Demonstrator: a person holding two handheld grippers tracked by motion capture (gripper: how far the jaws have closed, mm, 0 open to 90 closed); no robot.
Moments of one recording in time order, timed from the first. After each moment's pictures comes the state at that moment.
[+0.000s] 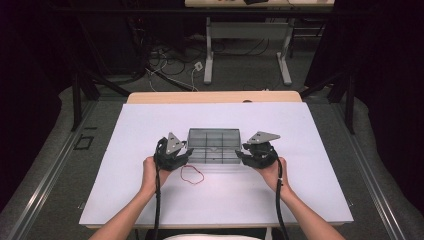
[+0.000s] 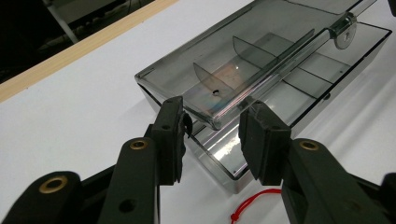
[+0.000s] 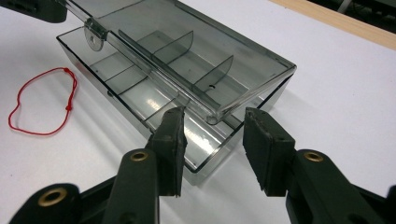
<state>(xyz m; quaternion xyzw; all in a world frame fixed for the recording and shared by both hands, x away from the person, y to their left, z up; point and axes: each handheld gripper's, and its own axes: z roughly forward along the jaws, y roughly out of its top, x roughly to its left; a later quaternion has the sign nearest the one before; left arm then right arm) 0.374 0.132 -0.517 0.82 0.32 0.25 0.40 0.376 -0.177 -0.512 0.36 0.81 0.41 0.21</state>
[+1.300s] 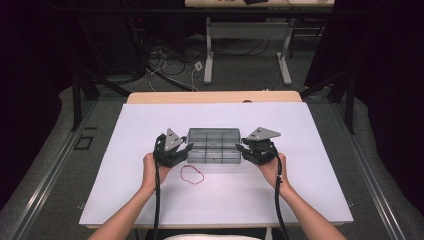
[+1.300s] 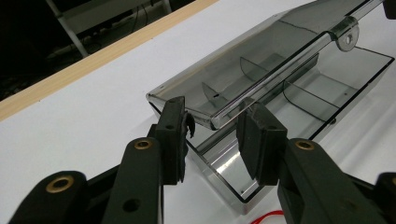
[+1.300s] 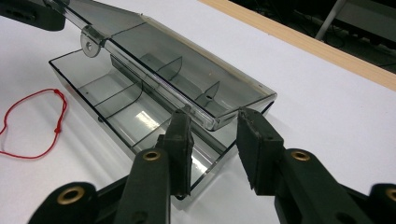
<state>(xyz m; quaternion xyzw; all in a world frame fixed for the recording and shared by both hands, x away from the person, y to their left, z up) 0.381 0.132 -0.507 0.81 0.32 0.26 0.42 0.380 -0.174 -0.500 0.36 0.80 0.42 0.24</state>
